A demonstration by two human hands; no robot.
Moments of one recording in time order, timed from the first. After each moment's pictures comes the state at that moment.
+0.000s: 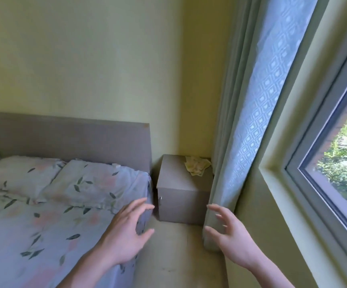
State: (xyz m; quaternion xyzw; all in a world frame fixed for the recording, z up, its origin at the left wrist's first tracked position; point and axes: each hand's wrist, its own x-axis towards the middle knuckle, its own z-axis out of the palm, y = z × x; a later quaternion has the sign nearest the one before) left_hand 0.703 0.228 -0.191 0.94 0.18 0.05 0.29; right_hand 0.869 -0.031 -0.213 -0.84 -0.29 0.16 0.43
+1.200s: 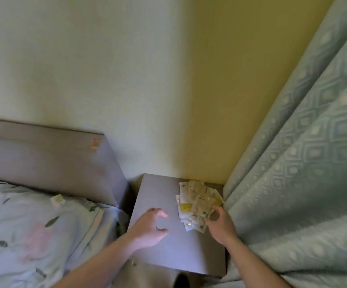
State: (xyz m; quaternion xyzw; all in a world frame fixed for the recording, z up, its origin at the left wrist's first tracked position) left_hand 1.395 0.501 -0.413 0.86 0.26 -0.19 0.39; right_hand 1.538 0.295 -0.425 -0.87 -0.05 0.32 0.38
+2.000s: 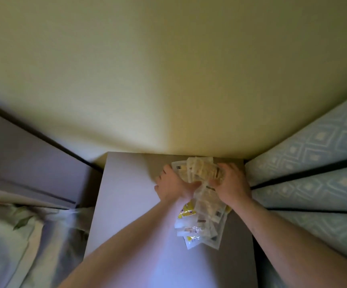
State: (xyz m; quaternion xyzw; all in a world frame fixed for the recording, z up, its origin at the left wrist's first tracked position) left_hand 1.648 0.508 -0.702 0.80 0.48 -0.14 0.34; right_hand 1.729 0.372 -0.705 -0.95 -0.13 0.22 0.17
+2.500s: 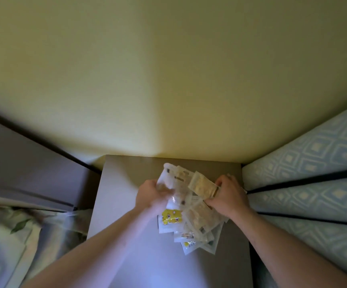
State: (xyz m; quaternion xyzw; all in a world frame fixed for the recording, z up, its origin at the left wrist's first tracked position) left_hand 1.608 0.555 -0.699 0.73 0.47 -0.14 0.48; right_hand 1.720 0.365 -0.695 -0.94 -0.10 0.29 0.14
